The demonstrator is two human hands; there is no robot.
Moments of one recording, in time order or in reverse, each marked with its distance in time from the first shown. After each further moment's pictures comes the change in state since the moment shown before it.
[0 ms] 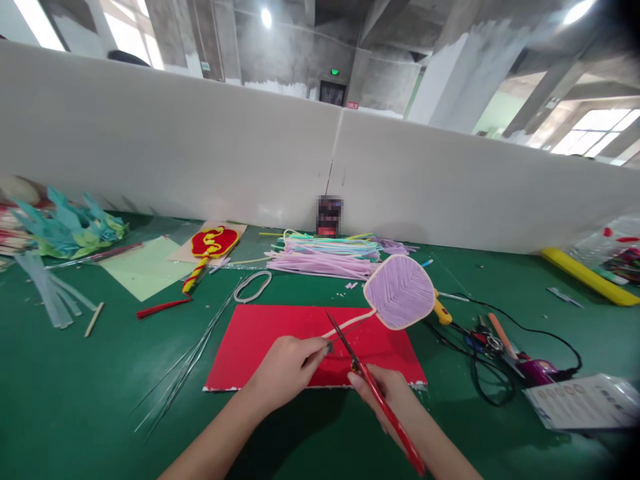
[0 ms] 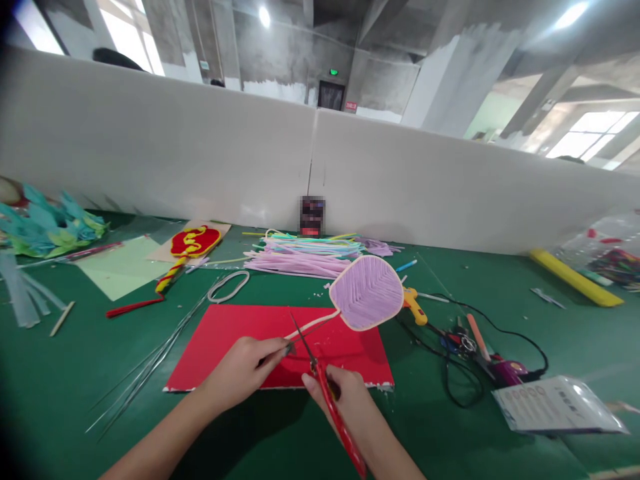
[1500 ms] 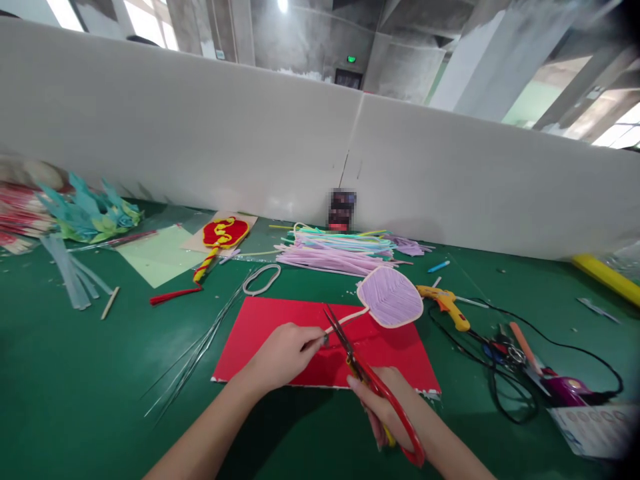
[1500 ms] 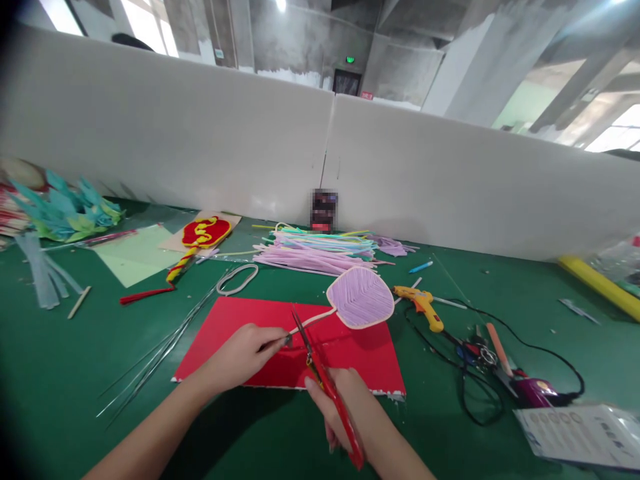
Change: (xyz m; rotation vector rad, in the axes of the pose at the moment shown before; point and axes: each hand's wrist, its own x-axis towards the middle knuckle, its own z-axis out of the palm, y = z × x) left_hand 0.005 -0.017 -0.010 -0.015 -0.044 -0.070; right_hand 0.007 -0.018 0.001 -0.092 -0.259 0.145
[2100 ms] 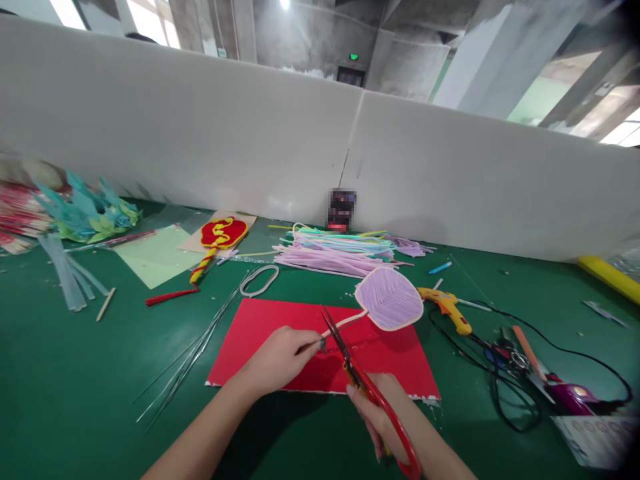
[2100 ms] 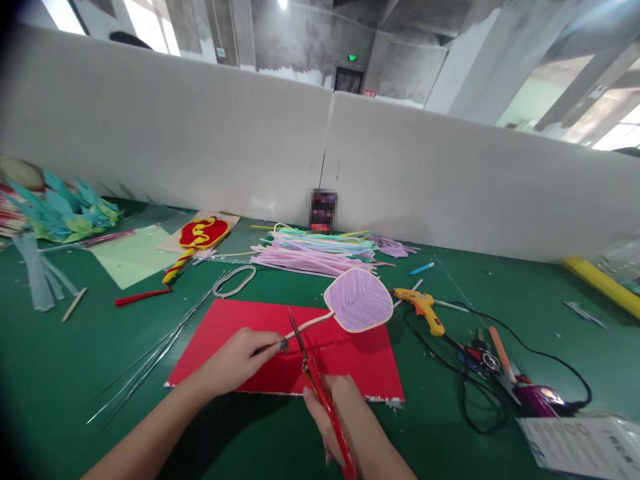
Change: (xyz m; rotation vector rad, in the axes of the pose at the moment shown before) left_hand 0.002 -0.003 0.001 -0.138 -0.025 -0.017; right_hand 0.004 0.007 0.006 0.058 0.016 -0.013
